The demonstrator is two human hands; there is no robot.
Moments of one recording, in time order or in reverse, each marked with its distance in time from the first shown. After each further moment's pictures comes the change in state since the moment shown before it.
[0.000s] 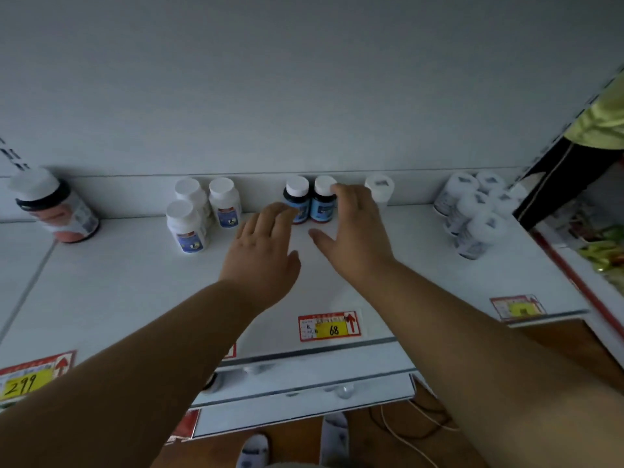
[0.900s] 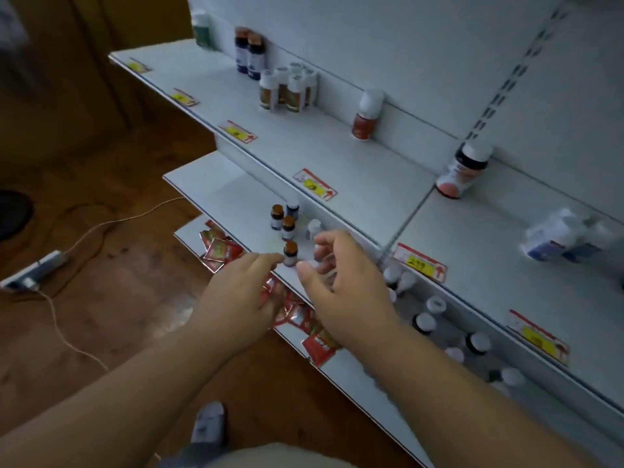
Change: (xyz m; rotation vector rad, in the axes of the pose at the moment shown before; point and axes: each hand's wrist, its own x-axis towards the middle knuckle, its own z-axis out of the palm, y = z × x) left_hand -0.461 -0.208 -0.181 -0.030 0.225 -0.777; right_hand -0.241 -0.412 0.146 0.477 -0.633 -0.519
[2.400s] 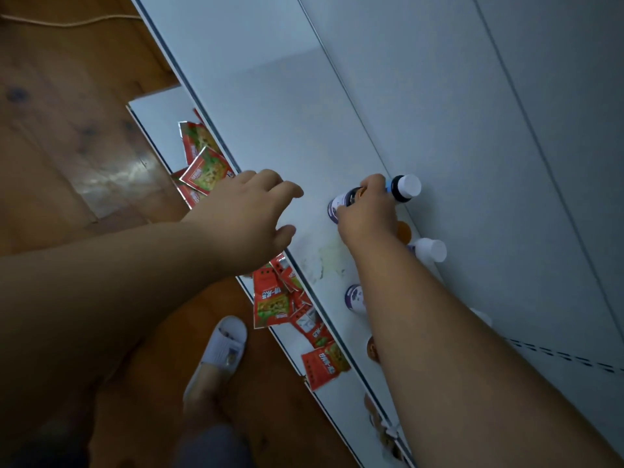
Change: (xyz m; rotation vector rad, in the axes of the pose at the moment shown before) left_hand 0.279 -0.414 0.204 -0.002 -0.339 -0.104; right_hand 0.413 0.283 0.388 -0.488 -0.203 0.630
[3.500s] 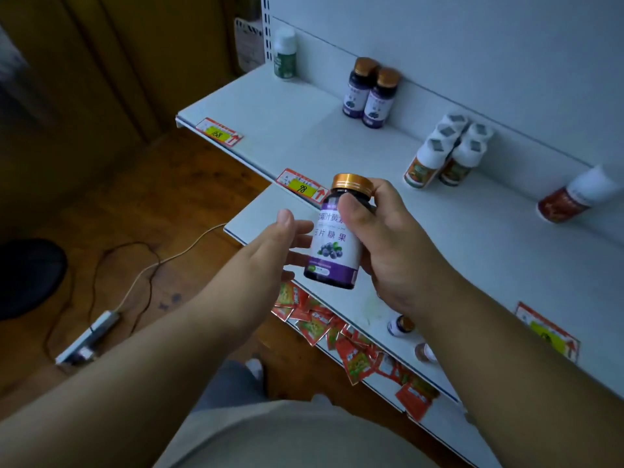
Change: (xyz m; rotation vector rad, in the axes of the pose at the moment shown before) left_hand -0.133 0.108 -0.361 -0.935 -0.049 -0.296; right_hand -0.292 -0.180 -0.321 1.235 -0.238 -0.437
